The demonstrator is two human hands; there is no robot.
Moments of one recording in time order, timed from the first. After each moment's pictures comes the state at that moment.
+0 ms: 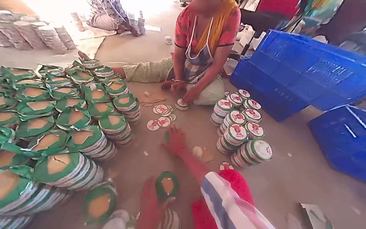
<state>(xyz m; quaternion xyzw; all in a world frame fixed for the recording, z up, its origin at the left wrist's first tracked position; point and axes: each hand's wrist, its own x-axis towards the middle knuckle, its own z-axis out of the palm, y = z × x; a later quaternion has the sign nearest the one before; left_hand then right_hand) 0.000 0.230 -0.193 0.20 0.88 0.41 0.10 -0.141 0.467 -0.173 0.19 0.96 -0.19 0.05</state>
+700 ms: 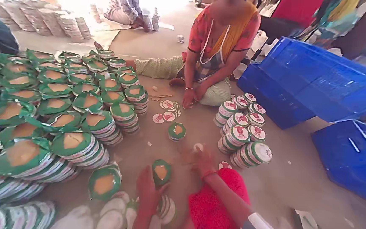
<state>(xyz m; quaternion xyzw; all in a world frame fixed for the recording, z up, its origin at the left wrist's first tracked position) 0.005 0.234 -0.226 0.14 0.92 0.37 0.00 0.024 0.490 -0.158 0.21 0.95 -0.05 0.22</state>
